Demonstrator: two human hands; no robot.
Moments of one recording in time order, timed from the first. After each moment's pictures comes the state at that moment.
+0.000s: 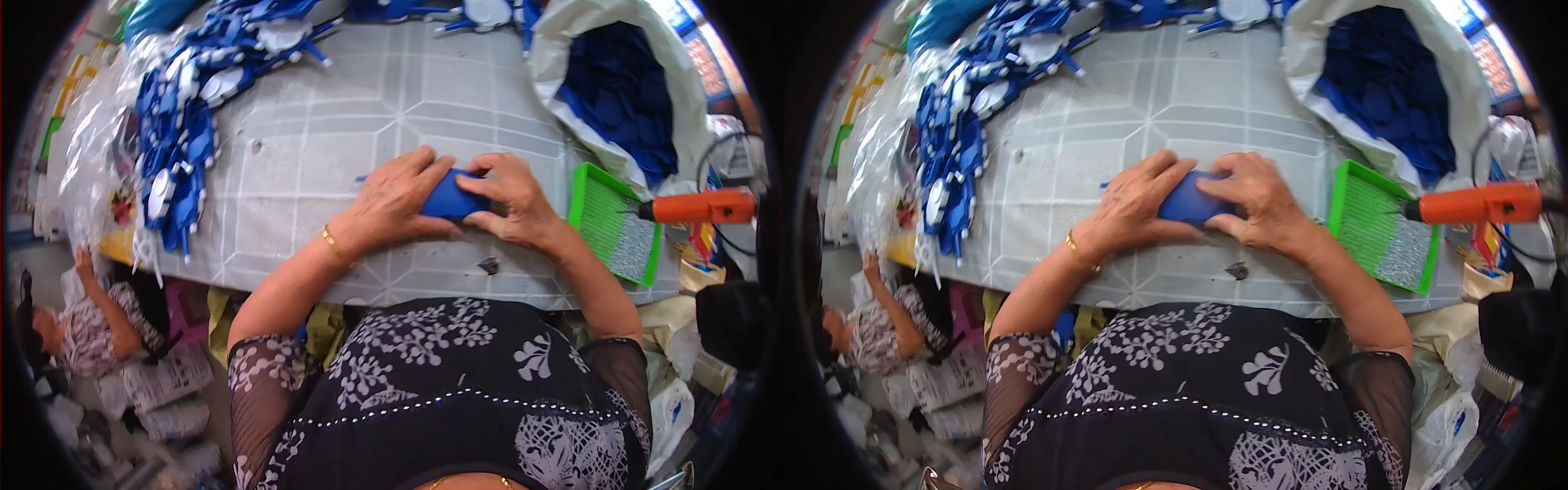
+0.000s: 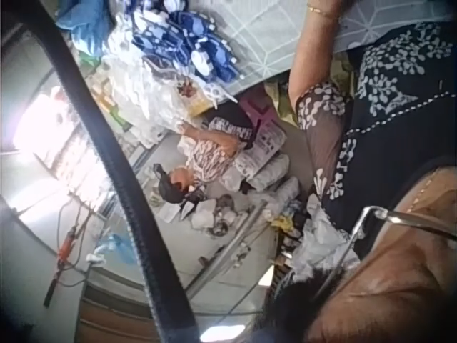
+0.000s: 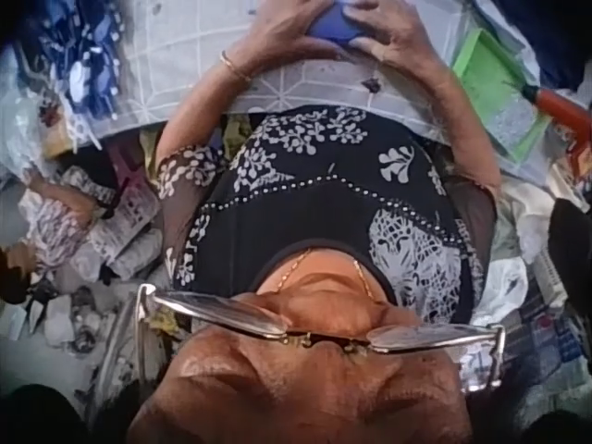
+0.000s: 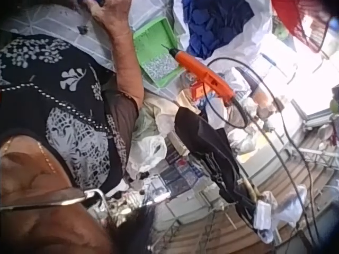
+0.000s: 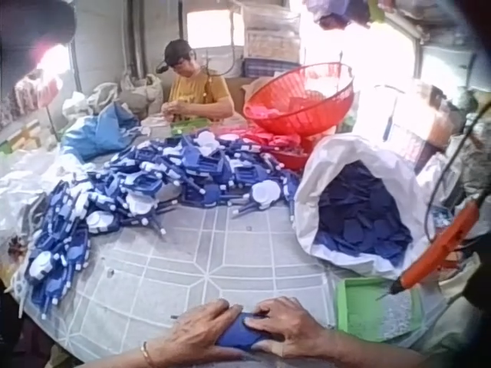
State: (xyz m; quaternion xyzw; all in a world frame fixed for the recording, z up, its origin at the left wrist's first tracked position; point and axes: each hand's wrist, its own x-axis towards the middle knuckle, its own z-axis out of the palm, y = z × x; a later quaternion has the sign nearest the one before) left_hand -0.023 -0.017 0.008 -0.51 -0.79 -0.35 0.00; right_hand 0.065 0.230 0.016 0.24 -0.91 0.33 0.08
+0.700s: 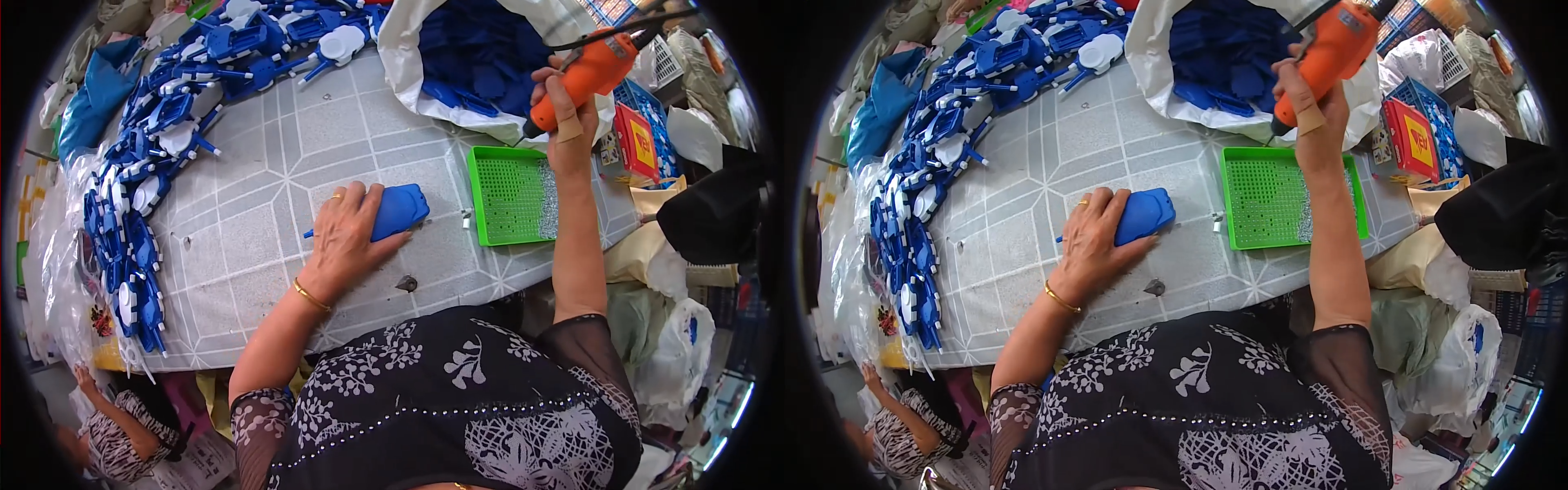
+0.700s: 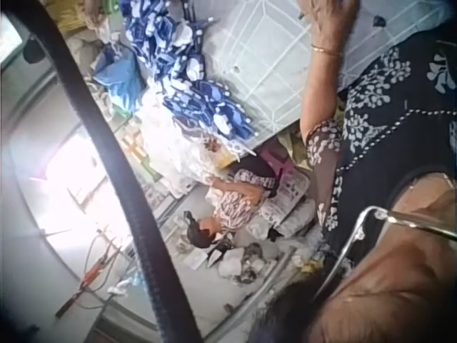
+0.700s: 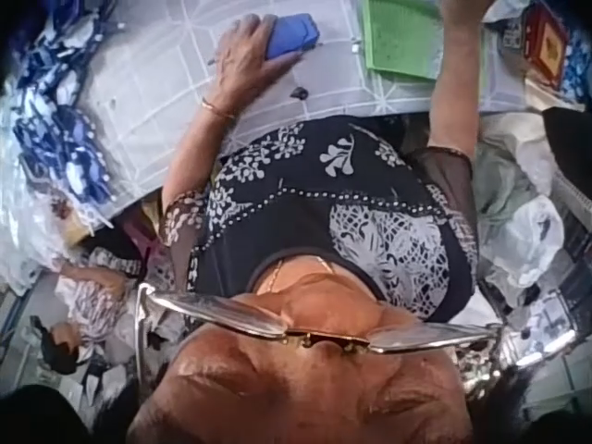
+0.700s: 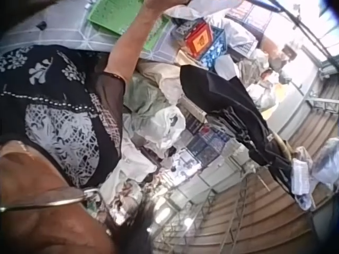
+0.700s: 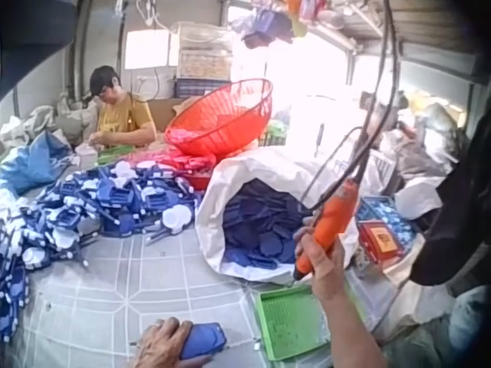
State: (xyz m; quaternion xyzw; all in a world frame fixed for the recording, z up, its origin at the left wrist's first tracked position) left_hand 0.006 0.056 0.015 -0.49 -0.83 -0.27 0.00; right_hand 0.090 0.388 0.085 -0.07 -0.67 0.61 0.42
